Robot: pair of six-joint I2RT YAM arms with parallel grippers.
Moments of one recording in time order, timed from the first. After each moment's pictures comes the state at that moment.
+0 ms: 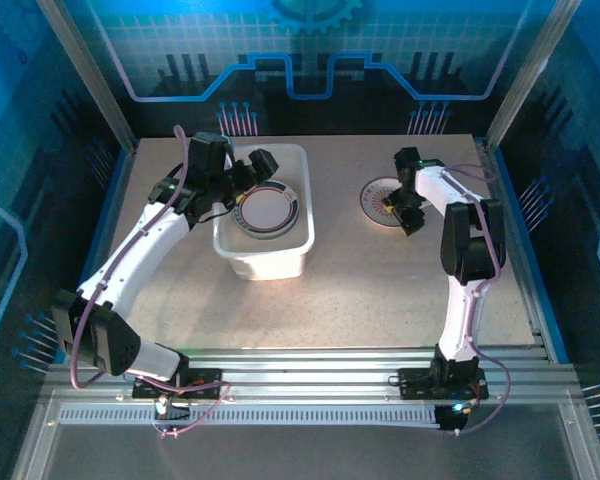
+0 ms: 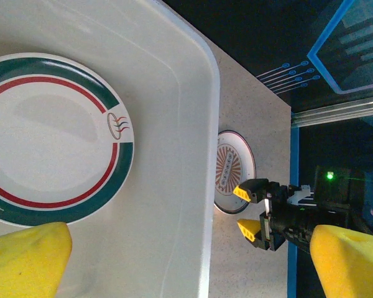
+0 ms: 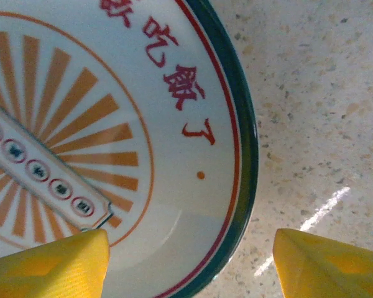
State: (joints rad) left arm -0.31 1.44 1.39 -0.57 0.17 -0.90; right arm 0.11 2.11 1.62 -0.92 0.03 1.19
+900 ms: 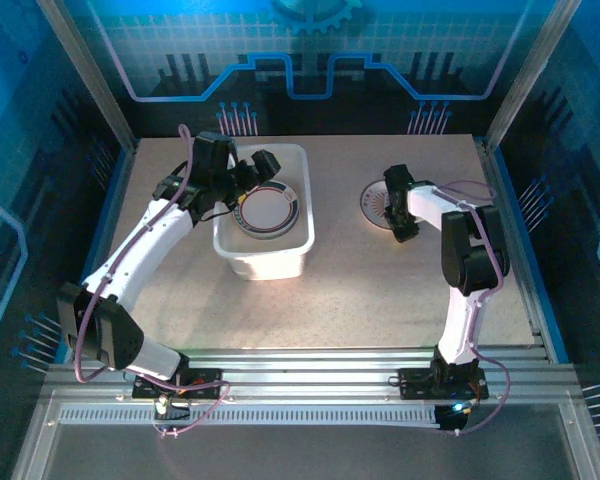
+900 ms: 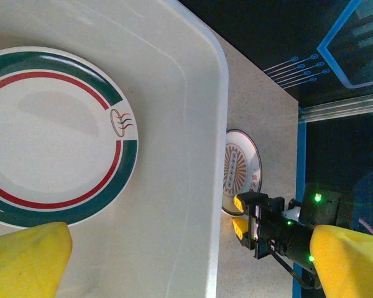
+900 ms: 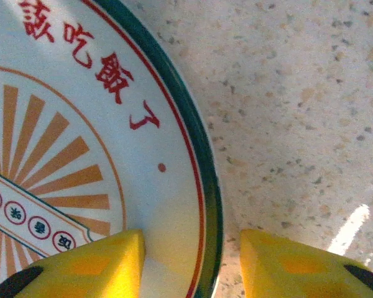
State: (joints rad) left arm -0.31 1.47 1.40 -0.58 0.18 -0.90; right arm 0.18 2.00 1.35 -0.64 0.23 1.38
